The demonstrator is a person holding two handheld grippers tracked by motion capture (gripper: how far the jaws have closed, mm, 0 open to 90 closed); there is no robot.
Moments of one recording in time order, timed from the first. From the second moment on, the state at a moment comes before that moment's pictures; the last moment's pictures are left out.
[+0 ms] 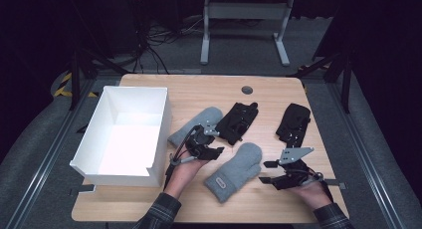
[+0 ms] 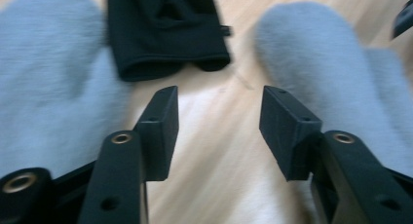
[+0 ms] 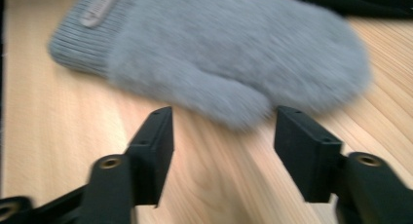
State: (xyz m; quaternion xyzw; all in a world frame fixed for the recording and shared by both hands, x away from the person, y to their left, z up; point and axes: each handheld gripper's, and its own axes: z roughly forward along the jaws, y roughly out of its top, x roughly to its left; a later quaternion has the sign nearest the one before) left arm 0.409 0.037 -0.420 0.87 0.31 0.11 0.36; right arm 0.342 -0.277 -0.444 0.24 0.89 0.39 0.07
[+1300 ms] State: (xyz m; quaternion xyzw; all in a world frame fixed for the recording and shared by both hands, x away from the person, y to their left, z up) left arm 0.445 0.066 -0.435 0.84 0.42 0.16 0.31; right arm 0.341 -0.316 -0.469 0.30 0.86 0.38 0.14
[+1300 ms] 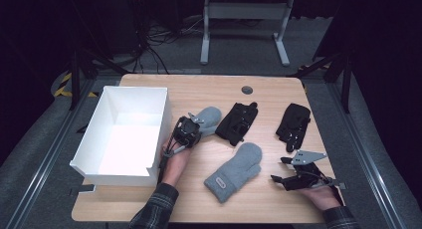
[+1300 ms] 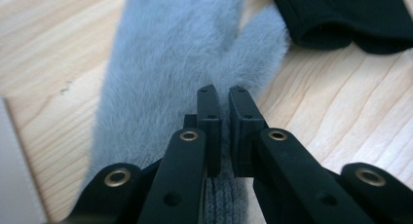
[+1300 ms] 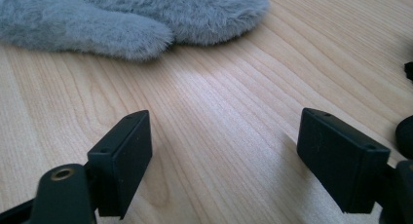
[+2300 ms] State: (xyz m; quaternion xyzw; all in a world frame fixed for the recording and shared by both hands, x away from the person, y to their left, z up) left arm 0.408 0.072 -0.376 0.81 0.37 0.07 0.45; right arm 0.342 -0.315 -0.470 0.30 0.86 0.38 0.14
